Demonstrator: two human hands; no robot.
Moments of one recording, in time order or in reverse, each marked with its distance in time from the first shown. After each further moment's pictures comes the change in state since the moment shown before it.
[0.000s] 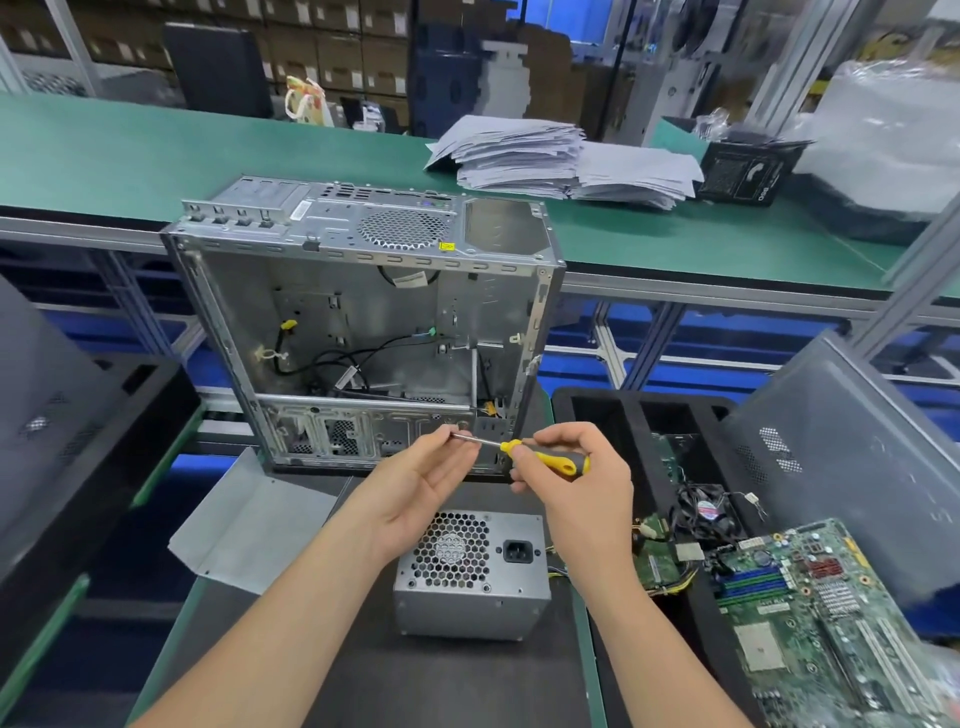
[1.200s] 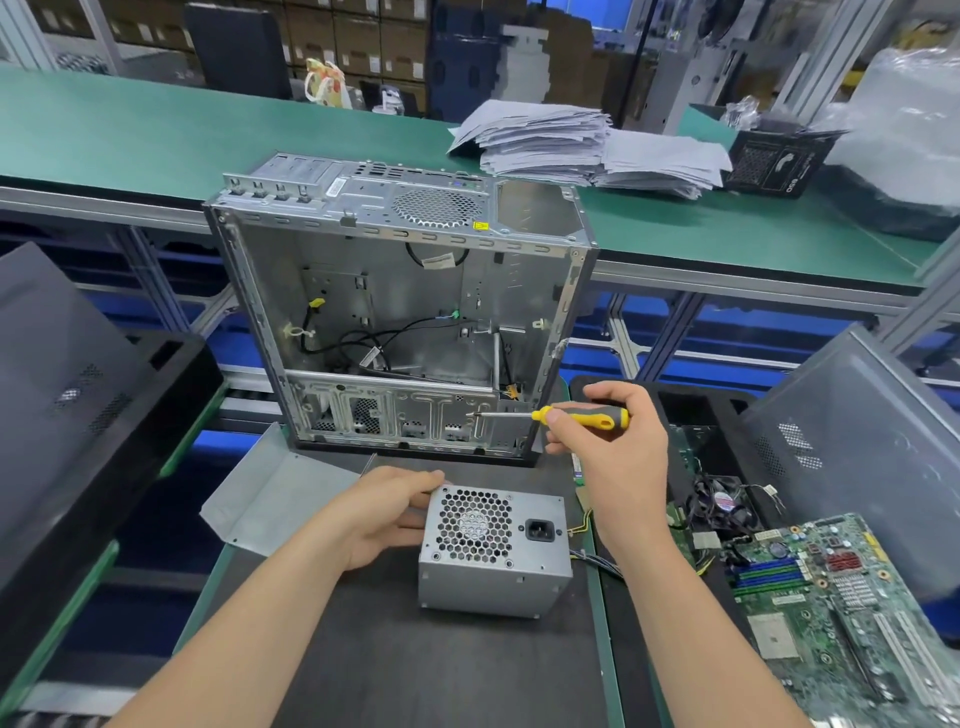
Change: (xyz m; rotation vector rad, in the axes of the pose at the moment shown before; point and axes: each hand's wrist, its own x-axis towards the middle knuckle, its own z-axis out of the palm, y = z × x) left_hand -0.022 0.014 -0.056 0.780 0.082 -0.230; right_hand 0.012 -0.010 0.000 0.051 0.043 -0.001
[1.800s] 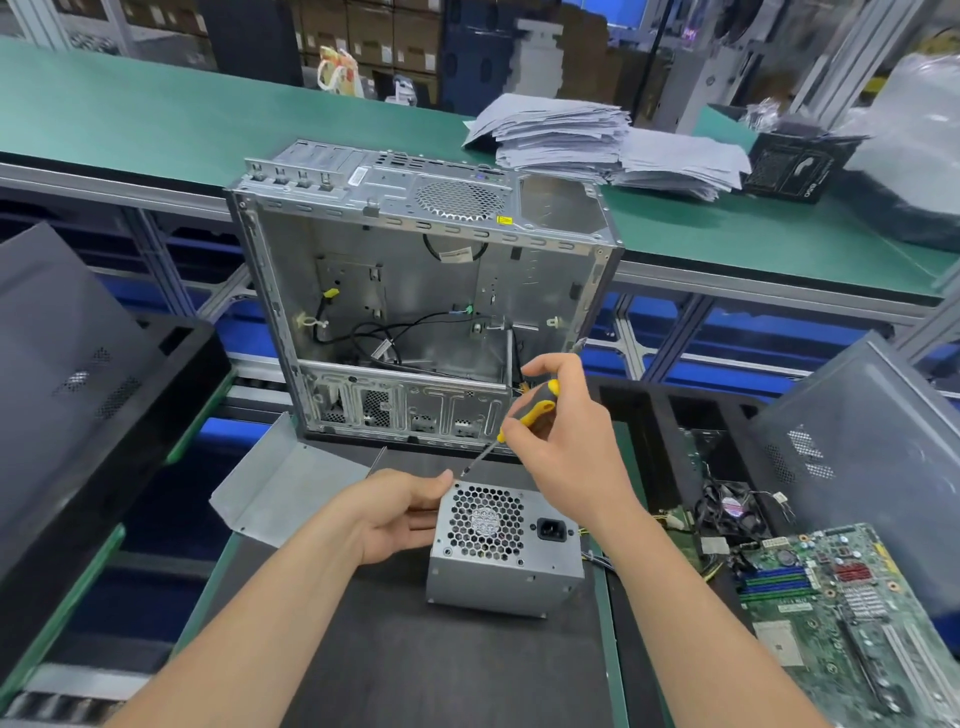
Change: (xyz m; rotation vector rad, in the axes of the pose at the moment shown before) left_hand 0.009 -0.010 -0.006 -0.306 -0.025 -0.093; right_hand 0.005 -0.014 0.039 -0.455 -0.398 -0.156
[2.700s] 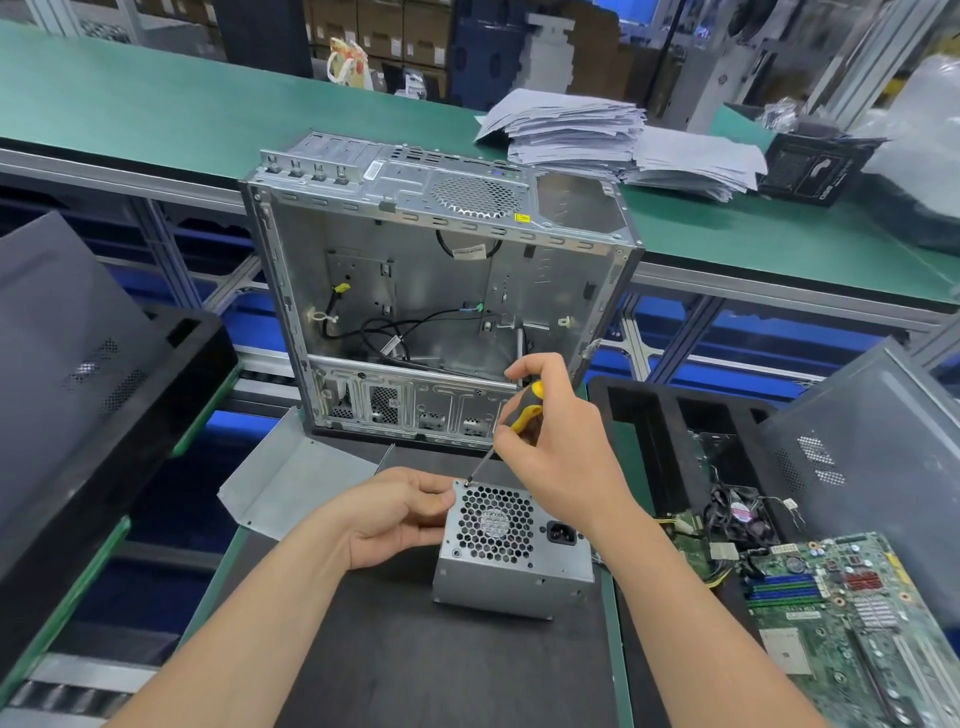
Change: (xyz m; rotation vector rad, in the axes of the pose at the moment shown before) left_hand -0.009 -0.002 -0.012 0.125 -0.224 0.113; right_hand 0.004 -0.003 0.014 -0.079 -0.106 -0.071
